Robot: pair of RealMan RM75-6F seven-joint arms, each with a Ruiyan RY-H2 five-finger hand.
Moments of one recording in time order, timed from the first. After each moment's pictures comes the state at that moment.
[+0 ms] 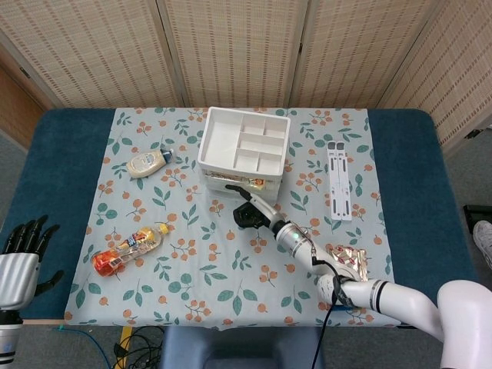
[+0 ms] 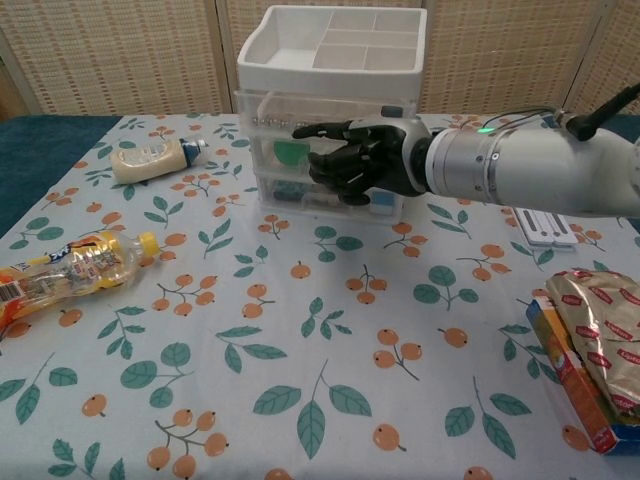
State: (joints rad) left arm -0.12 -1.10 -0.07 -1.73 1.49 1.51 0.24; right arm 0.89 -1.65 0.44 -1.35 -1.07 0.48 0.69
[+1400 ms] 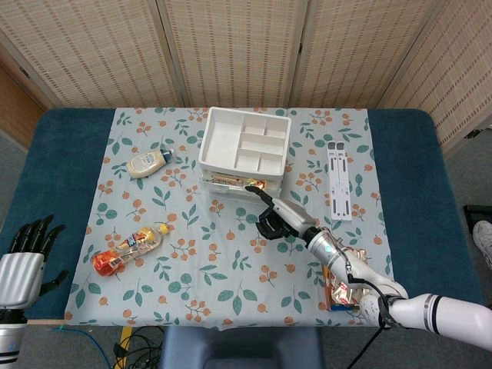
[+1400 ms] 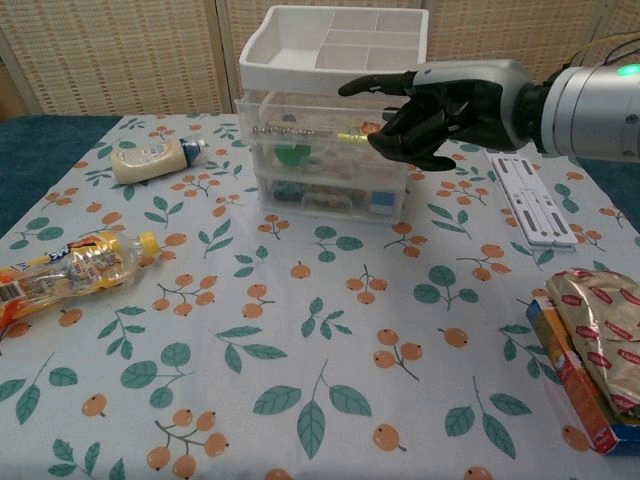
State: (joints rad) left arm -0.12 -1.11 -0.07 -1.73 1.50 1.50 0.24; right arm 0.79 -1.33 0.34 -1.70 -1.12 0.64 0.40
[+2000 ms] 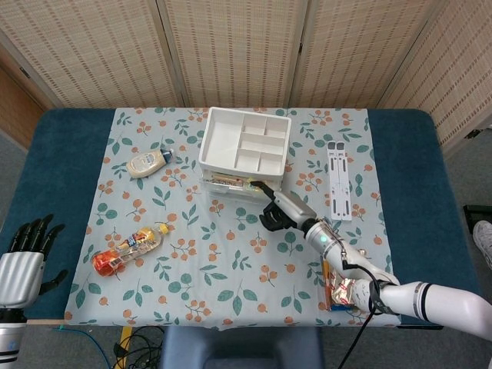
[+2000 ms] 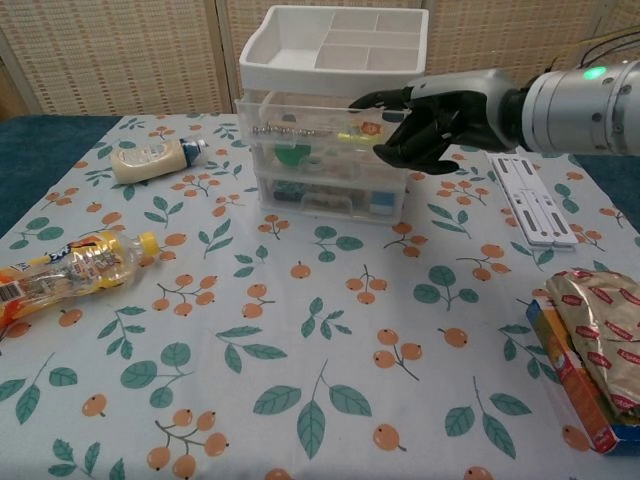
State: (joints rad) left arm -0.13 -1.10 -0.07 -1.74 1.49 1.50 0.24; right arm 0.89 -1.33 0.30 -1.65 -0.91 0.61 0.25
